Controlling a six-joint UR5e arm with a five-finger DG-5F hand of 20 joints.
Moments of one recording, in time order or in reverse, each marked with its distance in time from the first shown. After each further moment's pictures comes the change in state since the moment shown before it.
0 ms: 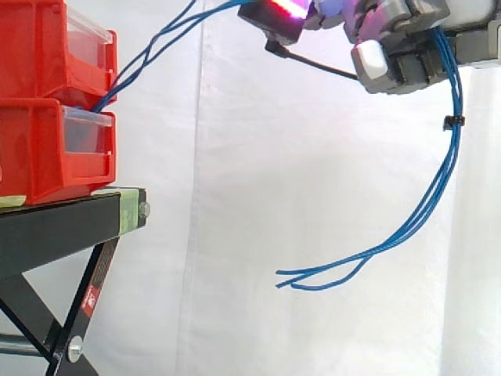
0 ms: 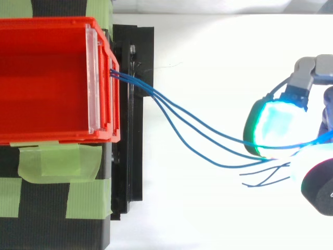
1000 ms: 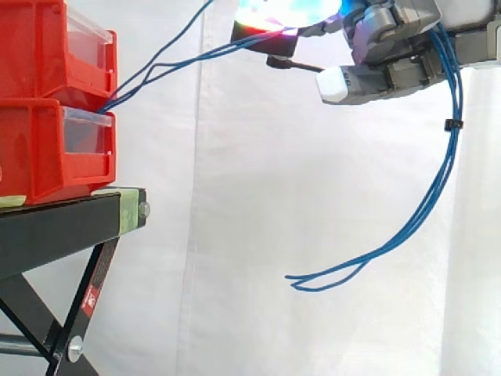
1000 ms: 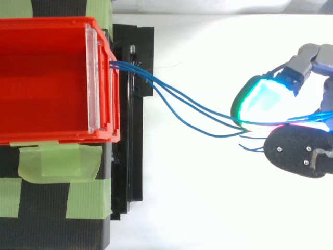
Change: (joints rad) arm -0.004 0.000 0.000 0.001 -0.001 -0.011
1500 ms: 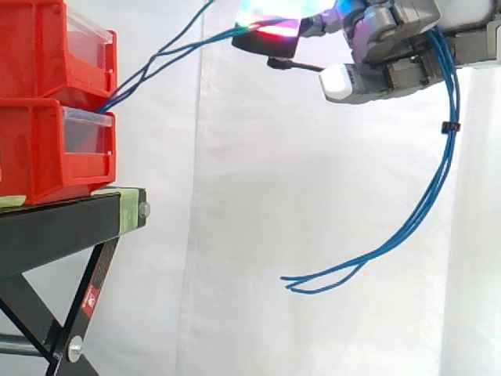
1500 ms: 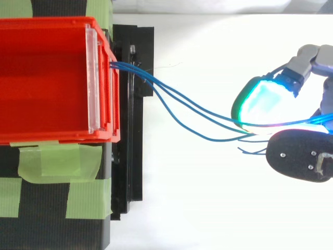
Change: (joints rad) arm 0.000 0.000 0.000 0.000 0.000 -0.001
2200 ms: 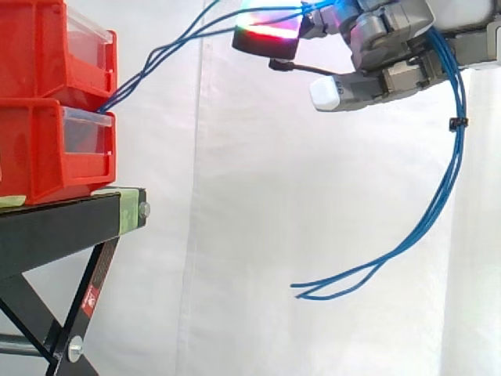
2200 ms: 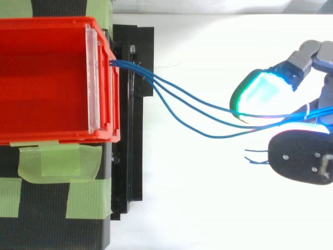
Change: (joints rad) arm -0.001 0.000 0.000 -0.001 0.000 0.000
